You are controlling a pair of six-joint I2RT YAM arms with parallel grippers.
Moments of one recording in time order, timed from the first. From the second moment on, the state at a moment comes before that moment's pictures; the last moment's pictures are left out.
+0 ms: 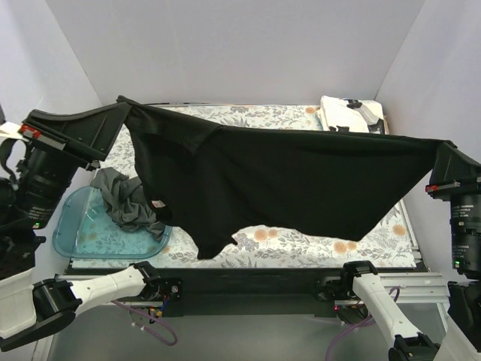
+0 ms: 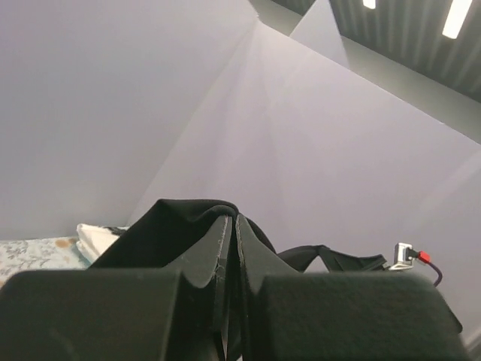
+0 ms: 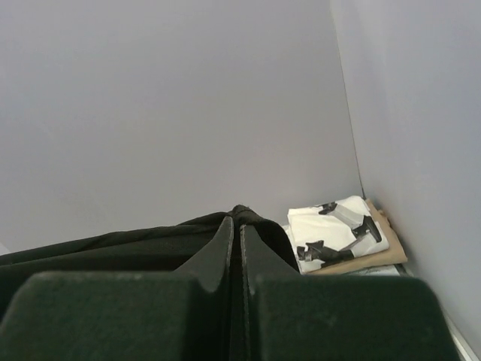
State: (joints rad) left arm -0.85 0.93 1.95 -0.53 -0.23 -0.59; right arm 0.15 0.64 1.71 -0.78 0.26 0.30
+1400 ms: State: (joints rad) left arm -0.39 2.19 1.73 -0.27 -0.32 -0.59; right arm 0.09 1.79 1.19 -0.28 0.28 0.17
